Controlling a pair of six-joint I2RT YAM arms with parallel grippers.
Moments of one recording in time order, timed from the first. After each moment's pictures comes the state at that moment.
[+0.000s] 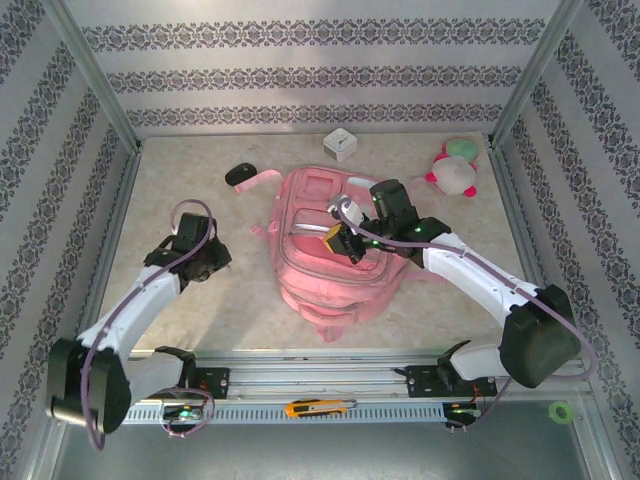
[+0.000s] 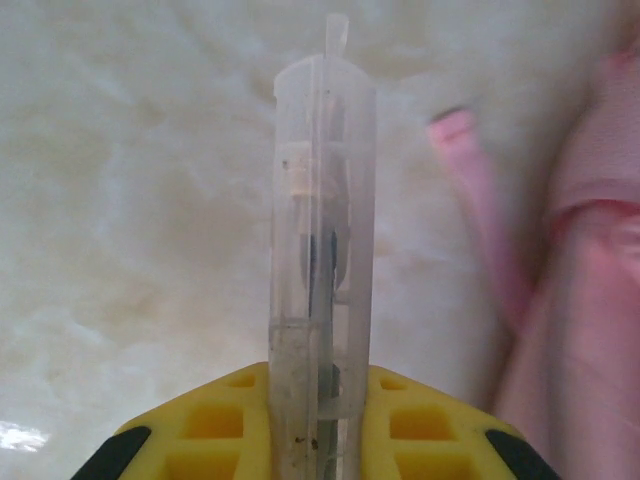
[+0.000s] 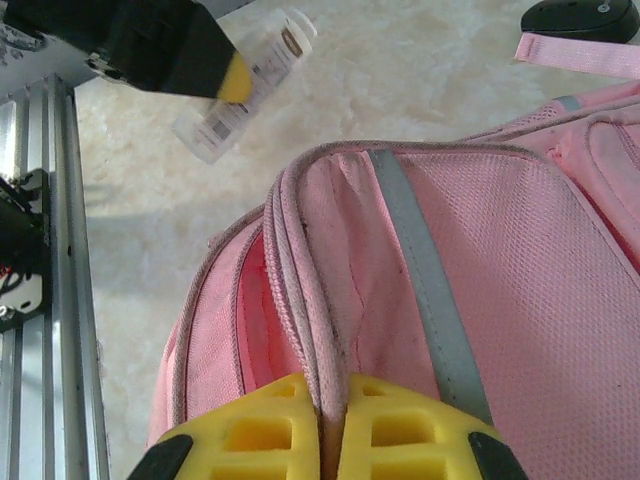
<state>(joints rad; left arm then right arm) -0.19 1.08 0.72 -0.57 0.00 -0.73 0.53 1.37 1.00 -0.34 -0.65 -0.19</state>
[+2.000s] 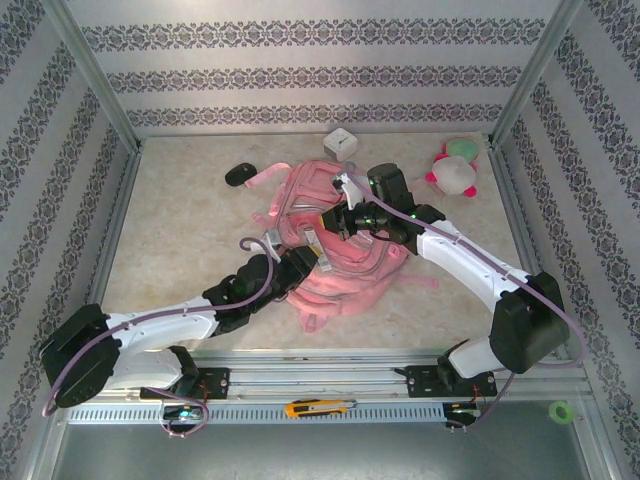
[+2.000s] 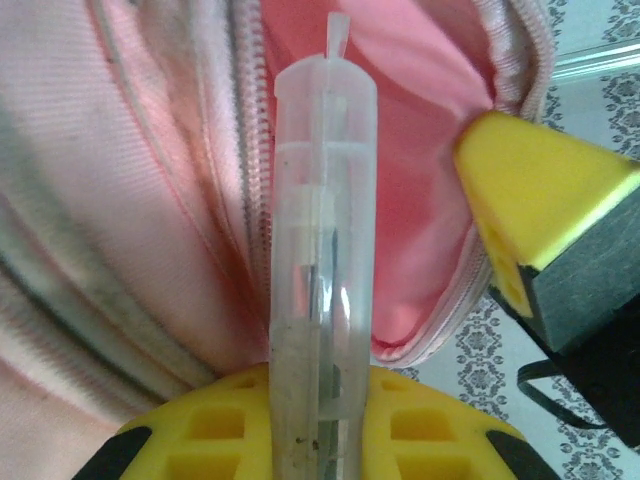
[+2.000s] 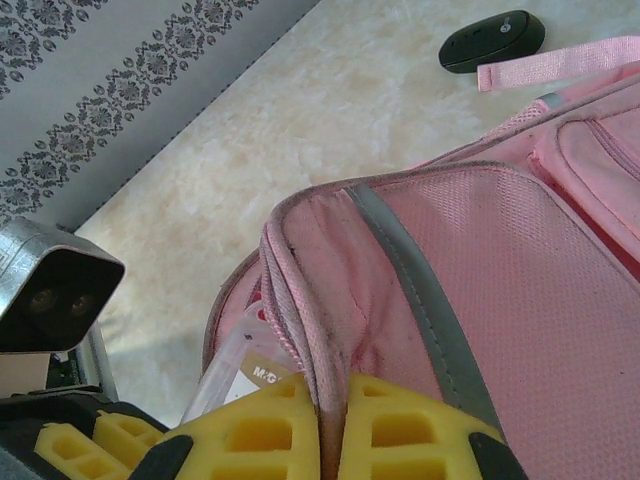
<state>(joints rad) -0.90 1.22 0.53 0.43 -0.19 -1.38 0.51 1.45 1.10 -0.25 -0.60 0.16</state>
